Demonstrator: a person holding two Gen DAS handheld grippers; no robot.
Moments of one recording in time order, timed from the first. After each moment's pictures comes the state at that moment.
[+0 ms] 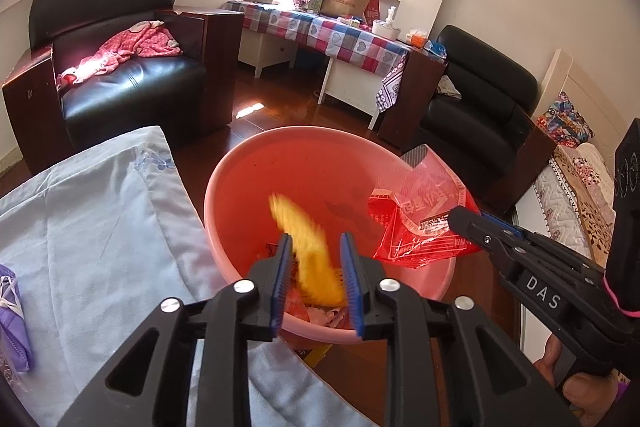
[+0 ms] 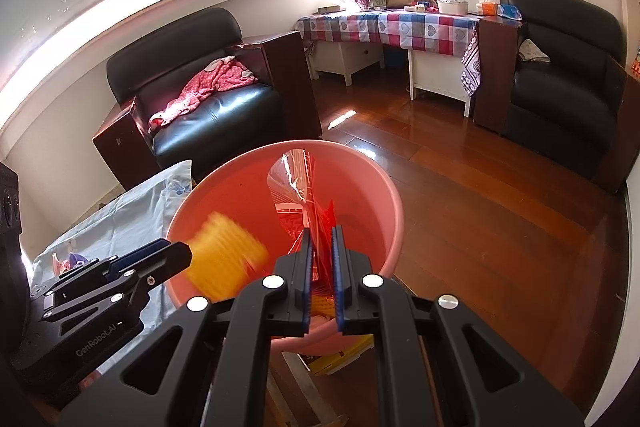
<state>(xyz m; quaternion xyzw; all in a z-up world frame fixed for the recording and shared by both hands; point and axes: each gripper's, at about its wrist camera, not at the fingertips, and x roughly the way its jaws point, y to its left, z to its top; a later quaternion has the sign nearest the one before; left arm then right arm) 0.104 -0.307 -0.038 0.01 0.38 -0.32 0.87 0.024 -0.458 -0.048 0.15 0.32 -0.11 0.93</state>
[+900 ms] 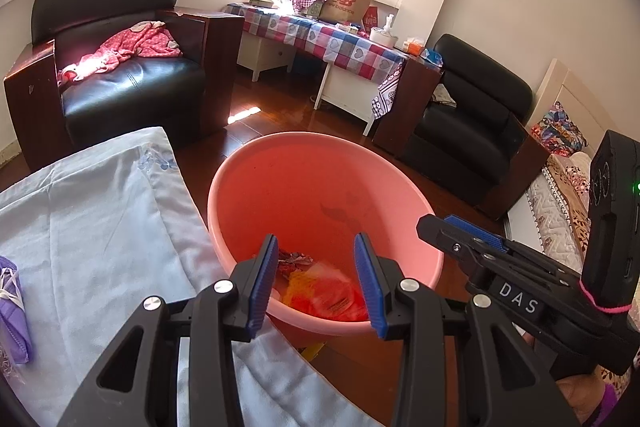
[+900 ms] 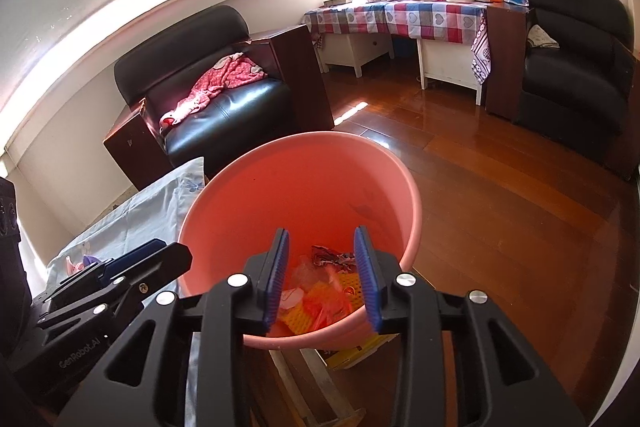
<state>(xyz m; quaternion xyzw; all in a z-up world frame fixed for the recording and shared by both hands) 0.093 -0.297 -0.028 -0.01 0.37 -0.33 0.87 0.025 -0.456 -0.055 0.17 0.32 -0.08 0.93</state>
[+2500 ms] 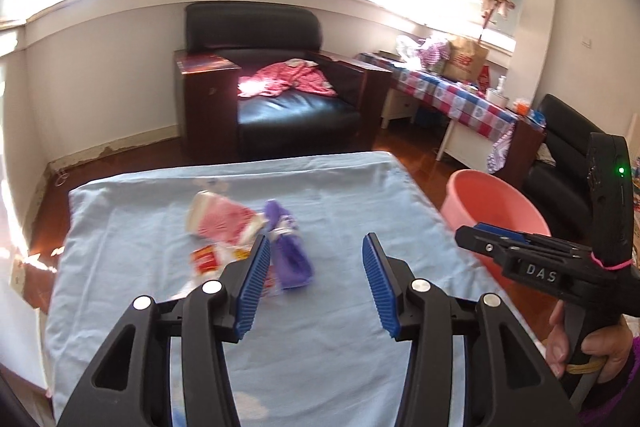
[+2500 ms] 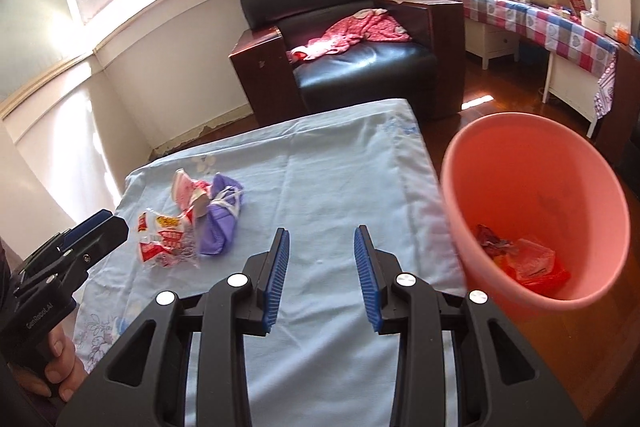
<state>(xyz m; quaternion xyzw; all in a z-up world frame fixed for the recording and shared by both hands) 0.019 -0.052 0.004 -0.03 0.31 -0.11 0.94 0.053 -0.275 -0.039 0.09 0.37 0.12 0.92</state>
